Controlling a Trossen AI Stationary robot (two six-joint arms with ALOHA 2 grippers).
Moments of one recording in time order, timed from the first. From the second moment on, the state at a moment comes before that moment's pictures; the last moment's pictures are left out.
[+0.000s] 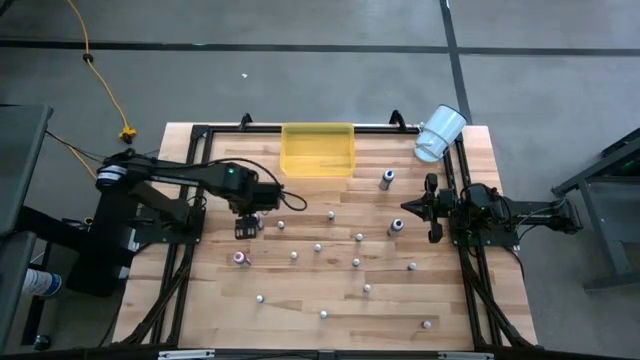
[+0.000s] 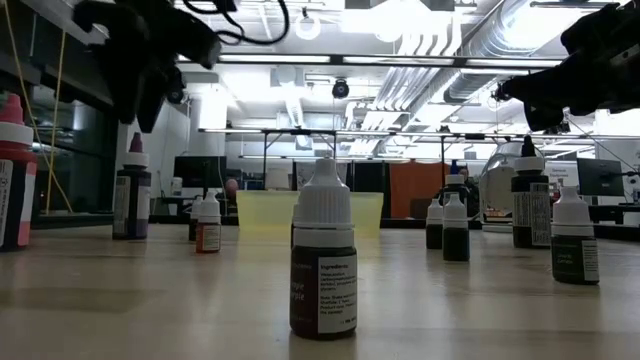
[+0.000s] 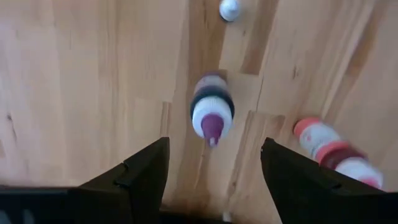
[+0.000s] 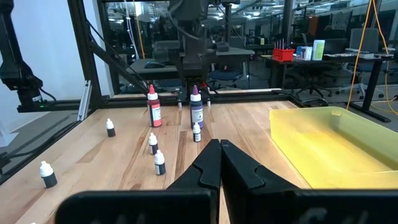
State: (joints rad) left arm -0.03 1.43 1.20 -1.30 -0.06 -0.20; right arm -0.03 0.02 0.01 0.03 0.02 0.04
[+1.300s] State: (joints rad) left arm -0.03 1.54 1.12 -1.21 -0.07 -0.40; right arm -0.03 0.02 0.01 0.03 0.02 0.04
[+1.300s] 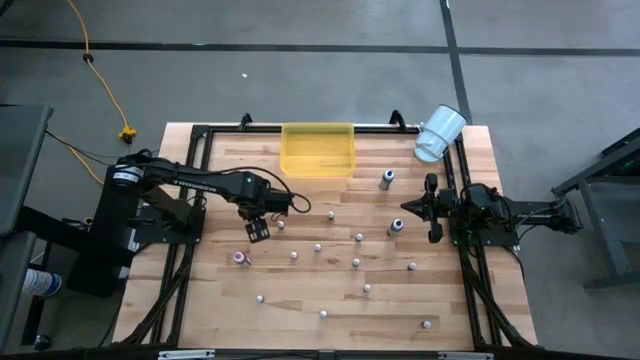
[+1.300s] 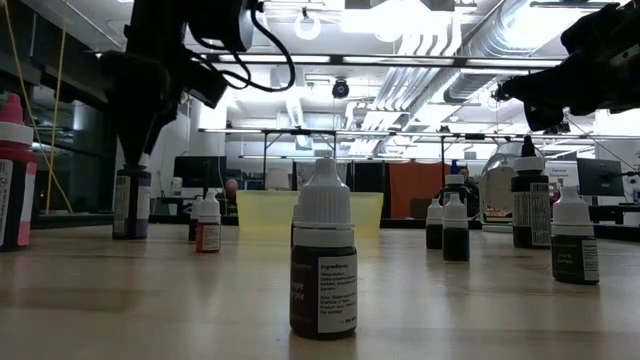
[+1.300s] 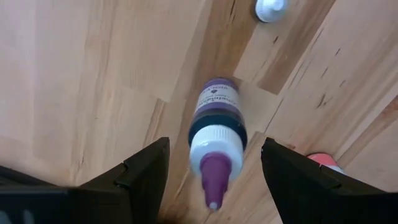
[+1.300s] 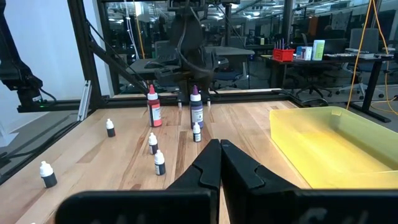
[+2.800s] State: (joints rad) left arm -0.03 1.55 1.35 -1.35 -0.04 -0.30; right arm -0.03 0.02 0.01 0.03 0.02 0.04
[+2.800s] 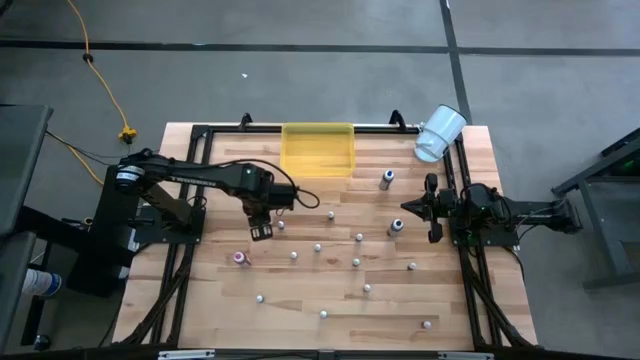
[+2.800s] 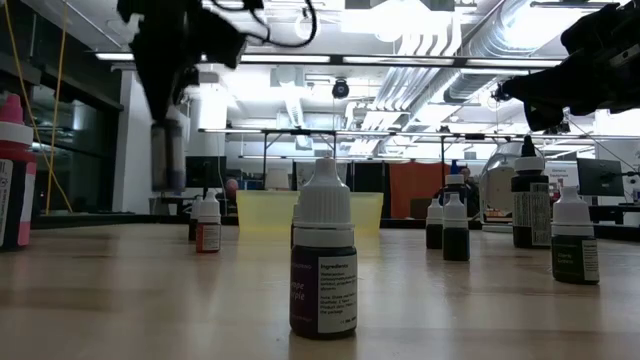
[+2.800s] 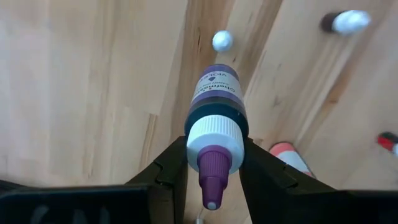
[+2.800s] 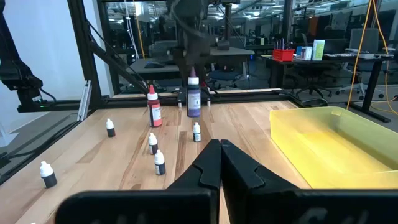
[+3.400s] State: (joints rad) left arm 0.14 1.67 1.76 -1.57 -0.10 -0.23; right arm -0.03 0.02 0.01 0.03 0.02 0.04
